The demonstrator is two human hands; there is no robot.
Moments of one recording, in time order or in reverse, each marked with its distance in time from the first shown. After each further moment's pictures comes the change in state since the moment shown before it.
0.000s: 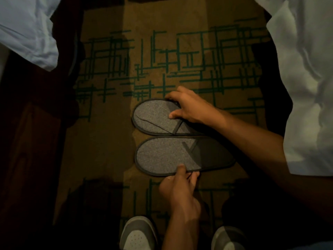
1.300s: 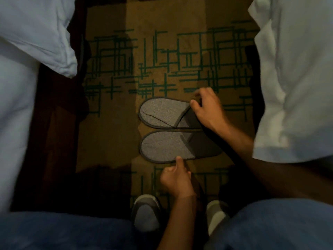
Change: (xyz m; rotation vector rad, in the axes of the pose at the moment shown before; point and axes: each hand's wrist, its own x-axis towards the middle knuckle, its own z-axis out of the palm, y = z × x) left_hand -0.020 0.003 -0.012 0.308 0.147 0.176; right_hand -0.058 -0.013 -0.022 0.148 0.363 0.355
